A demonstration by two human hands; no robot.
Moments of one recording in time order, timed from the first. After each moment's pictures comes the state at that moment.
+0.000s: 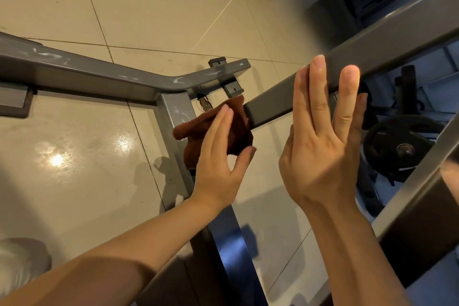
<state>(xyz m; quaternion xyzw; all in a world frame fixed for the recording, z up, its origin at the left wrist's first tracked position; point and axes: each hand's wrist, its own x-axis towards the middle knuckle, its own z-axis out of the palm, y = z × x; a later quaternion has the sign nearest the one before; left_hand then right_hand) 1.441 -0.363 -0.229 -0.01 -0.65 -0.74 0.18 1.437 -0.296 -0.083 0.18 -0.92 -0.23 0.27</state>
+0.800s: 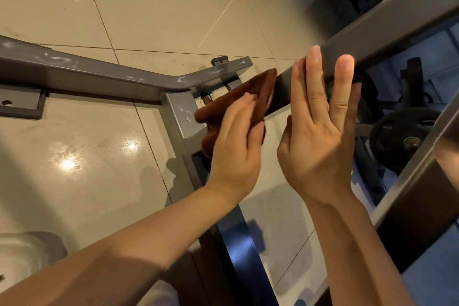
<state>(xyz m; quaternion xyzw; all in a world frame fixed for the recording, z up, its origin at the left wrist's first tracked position) 1.444 -0.375 -0.184 -0.03 -0.62 -0.76 0.21 1.436 -0.300 -0.088 0.20 -0.92 -0.17 0.29</state>
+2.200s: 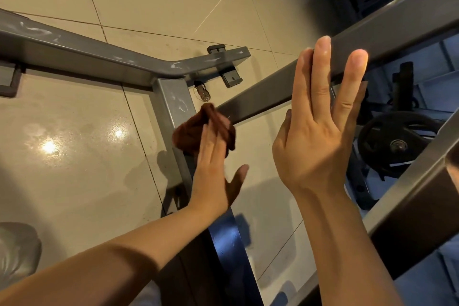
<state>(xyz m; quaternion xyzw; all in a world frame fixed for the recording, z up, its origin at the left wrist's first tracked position) 1.467 -0.338 -0.259 0.01 -0.72 -0.69 0.09 1.431 -0.299 -0.083 0.23 -0.94 -0.09 0.25</state>
